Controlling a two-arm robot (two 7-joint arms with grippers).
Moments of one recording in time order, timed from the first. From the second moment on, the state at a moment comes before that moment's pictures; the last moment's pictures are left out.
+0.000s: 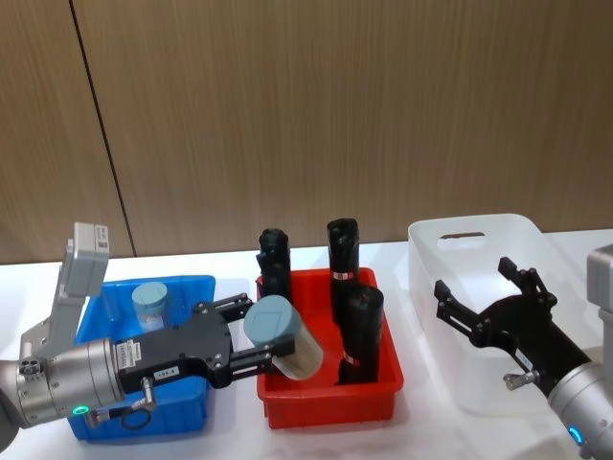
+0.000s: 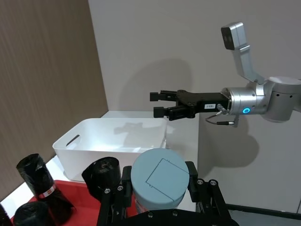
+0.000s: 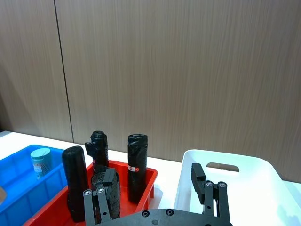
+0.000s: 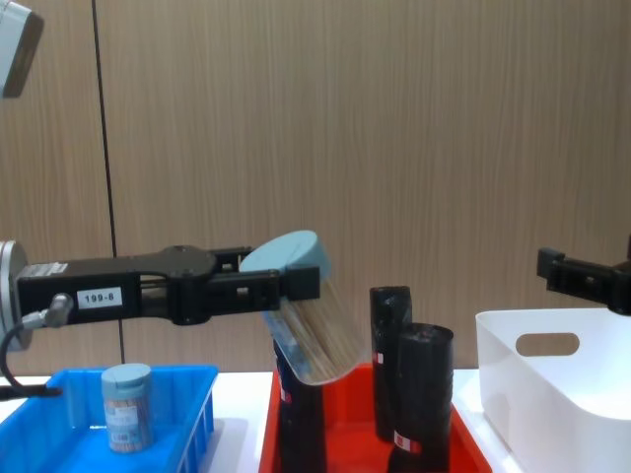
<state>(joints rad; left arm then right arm) -0.42 0.47 0.32 -1.31 -0.55 0.02 -1.11 -0.01 0.34 -0.23 -1.77 0.29 0.03 0.07</state>
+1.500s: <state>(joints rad) -0.43 0.47 0.33 -1.30 -0.56 0.04 -1.17 0.01 0.41 -0.22 -1.80 0.23 0.09 0.37</state>
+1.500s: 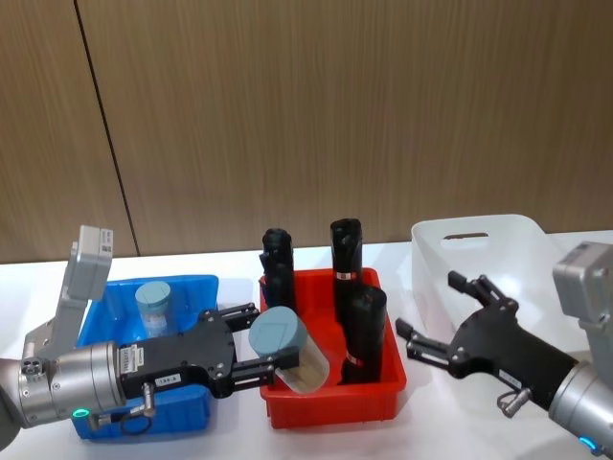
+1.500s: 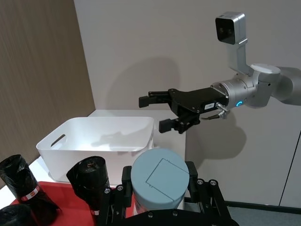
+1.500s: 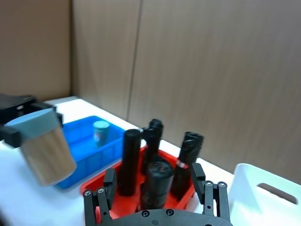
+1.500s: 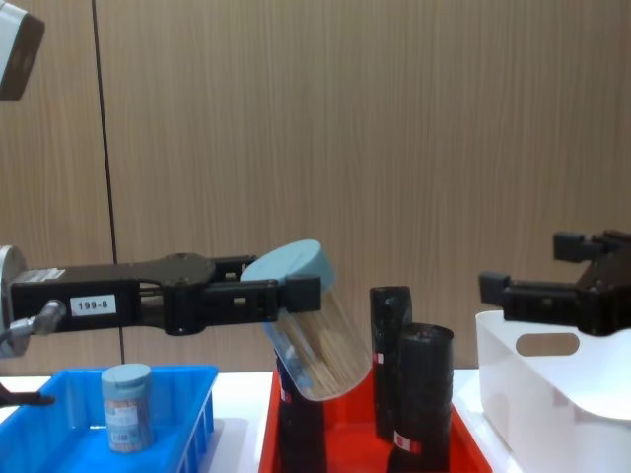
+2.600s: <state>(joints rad) -0.43 0.47 0.33 -1.30 -0.56 0.04 -1.18 0.15 0.41 -0.28 -1.76 0.21 0.29 0.76</state>
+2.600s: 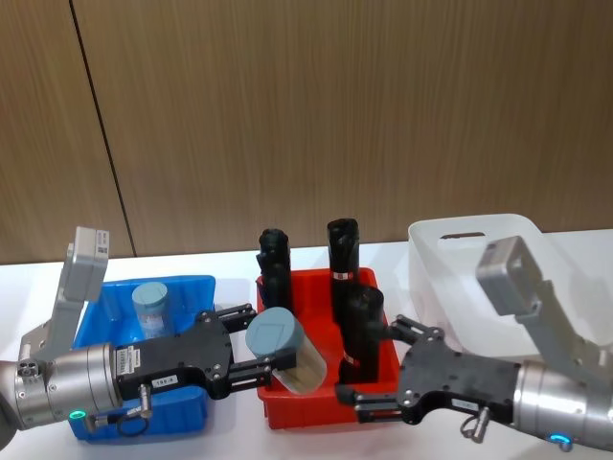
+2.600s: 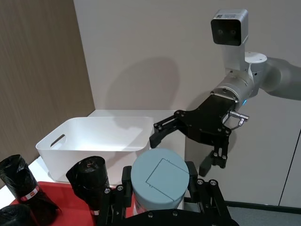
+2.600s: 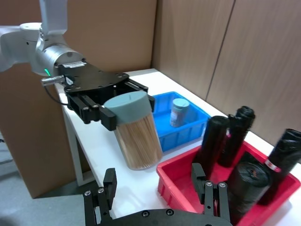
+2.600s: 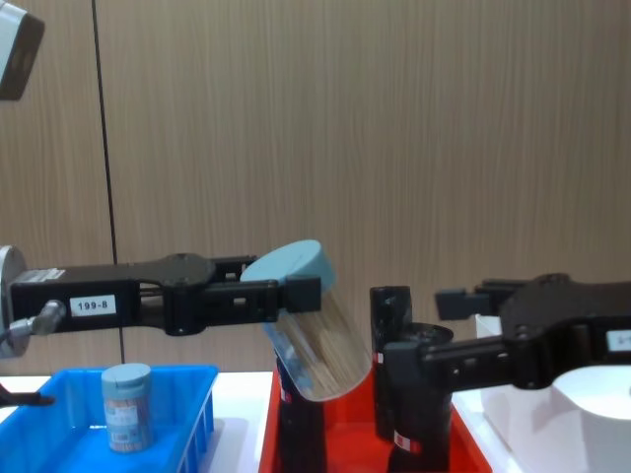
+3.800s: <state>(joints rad) -0.43 0.47 0.33 -1.30 -0.56 0.04 -1.18 0.29 0.29 -0.38 -1.63 0.13 0.33 0.83</state>
